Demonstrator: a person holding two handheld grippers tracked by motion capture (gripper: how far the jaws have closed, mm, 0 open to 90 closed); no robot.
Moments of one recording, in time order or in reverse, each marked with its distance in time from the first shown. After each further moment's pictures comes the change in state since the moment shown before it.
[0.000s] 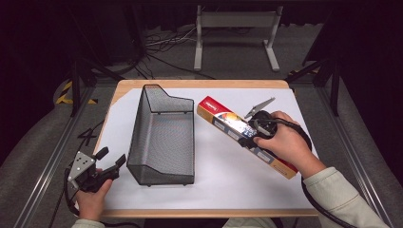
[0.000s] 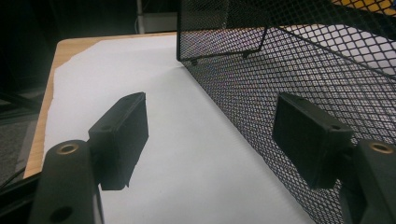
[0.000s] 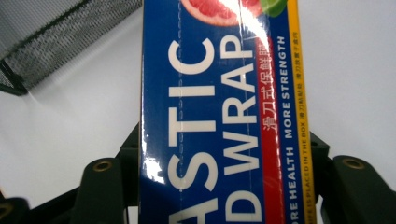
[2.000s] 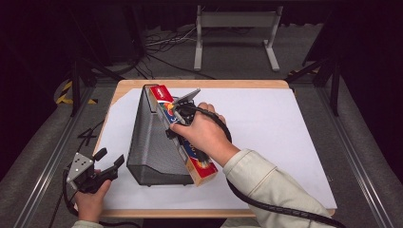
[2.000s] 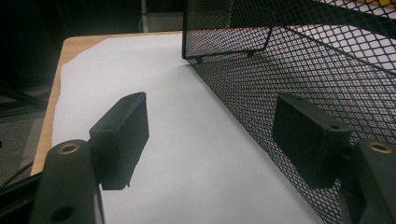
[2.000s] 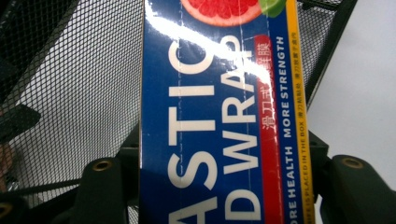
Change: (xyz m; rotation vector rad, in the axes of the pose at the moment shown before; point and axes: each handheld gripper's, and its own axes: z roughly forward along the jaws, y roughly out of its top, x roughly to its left) left arm 0.002 -0.003 -0.003 -0.003 0.012 -0.008; right arm 0.130 0.143 0.063 0.002 0.005 0.410
